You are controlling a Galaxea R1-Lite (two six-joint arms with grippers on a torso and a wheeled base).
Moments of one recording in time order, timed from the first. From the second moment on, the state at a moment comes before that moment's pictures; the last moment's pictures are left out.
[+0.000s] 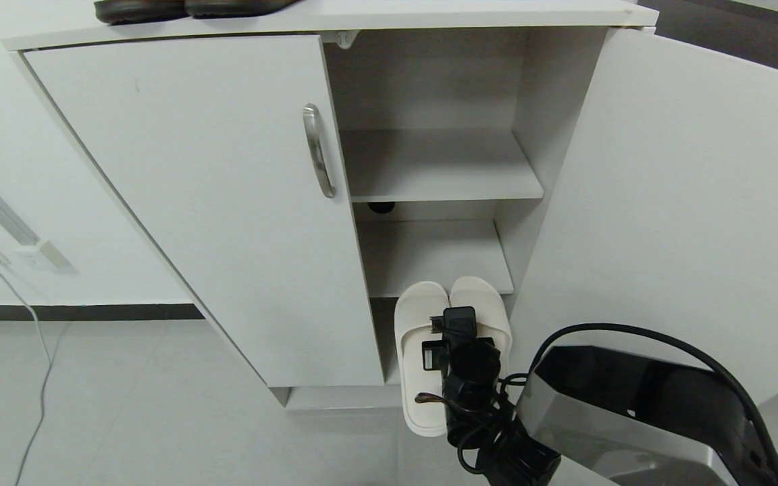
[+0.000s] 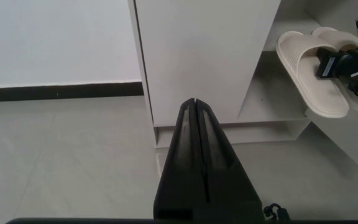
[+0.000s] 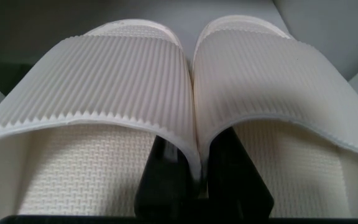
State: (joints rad) left arm 0.00 0.00 0.00 0.00 0.00 0.01; right arm 0.83 2.56 -1.17 -1.49 -0.79 -0.06
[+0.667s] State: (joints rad) left arm 0.00 0.00 0.00 0.00 0.00 0.01; right arm 0.82 2.55 -1.17 -1.49 -0.79 -0.06
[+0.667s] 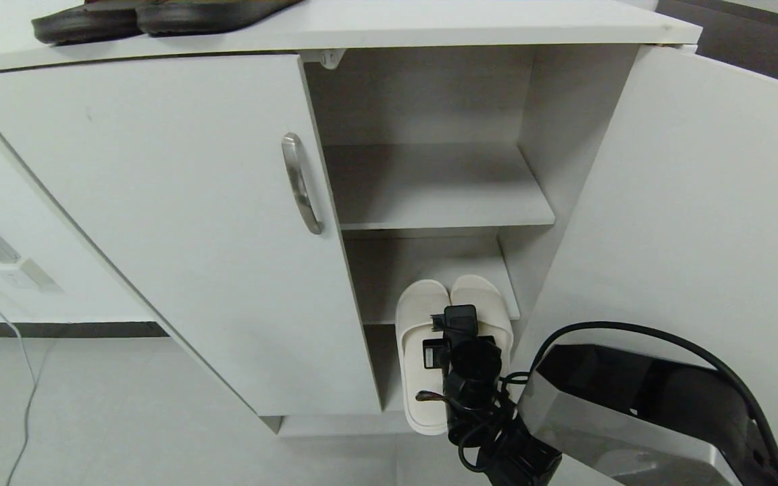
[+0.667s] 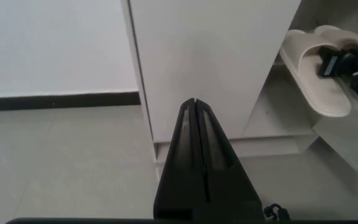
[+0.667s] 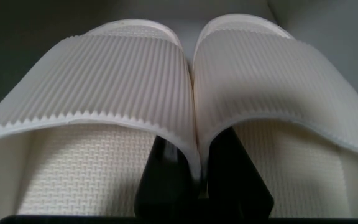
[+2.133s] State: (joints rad) left arm 0.00 0.00 0.00 0.00 0.01 0.00; right arm 0.71 2.63 -1.63 -1.04 -0.66 -0.03
